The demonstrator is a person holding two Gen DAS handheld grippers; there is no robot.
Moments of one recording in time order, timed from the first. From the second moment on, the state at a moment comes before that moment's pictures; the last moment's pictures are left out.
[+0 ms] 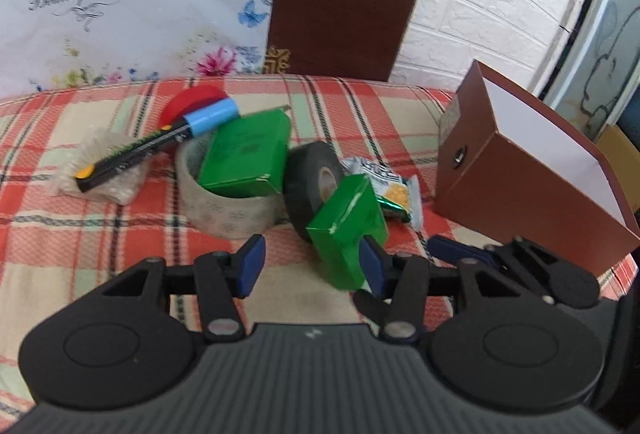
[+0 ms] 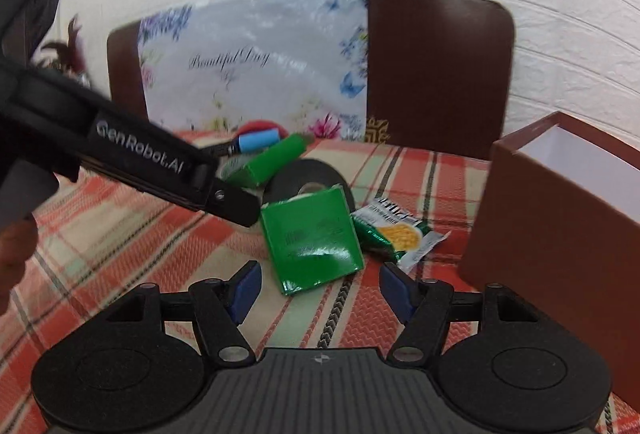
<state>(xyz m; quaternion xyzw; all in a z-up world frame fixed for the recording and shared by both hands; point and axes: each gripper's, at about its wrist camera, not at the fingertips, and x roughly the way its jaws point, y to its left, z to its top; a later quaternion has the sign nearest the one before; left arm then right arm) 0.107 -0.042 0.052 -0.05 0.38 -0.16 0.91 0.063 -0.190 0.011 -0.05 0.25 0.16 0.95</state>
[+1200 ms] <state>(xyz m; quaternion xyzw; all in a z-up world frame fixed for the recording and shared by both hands) 0.096 -0.195 0.133 0.01 0.28 -0.36 0.89 0.029 -0.296 0.079 -0.01 0.13 0.02 0.99</state>
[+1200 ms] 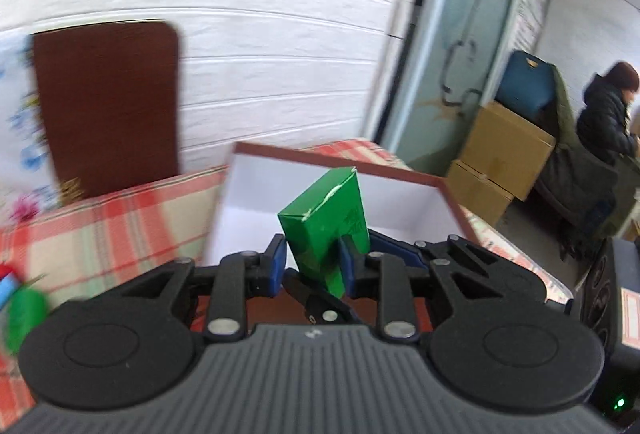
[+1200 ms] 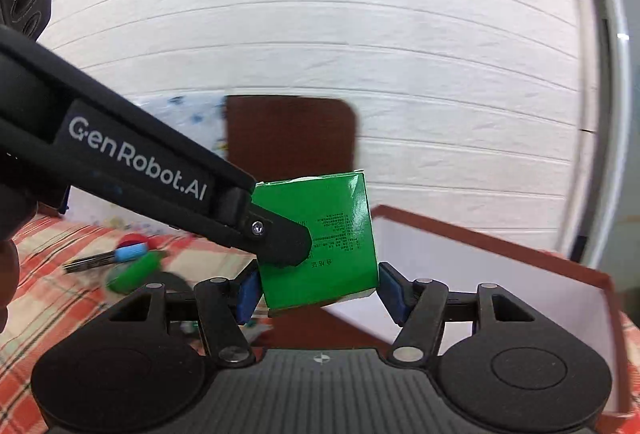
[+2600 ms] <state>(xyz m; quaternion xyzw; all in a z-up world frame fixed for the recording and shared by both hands) 0.102 -0.028 0.099 -0.04 0.30 -0.15 0.94 0.051 -0.245 0.078 -0.03 0.18 0.03 0.98</state>
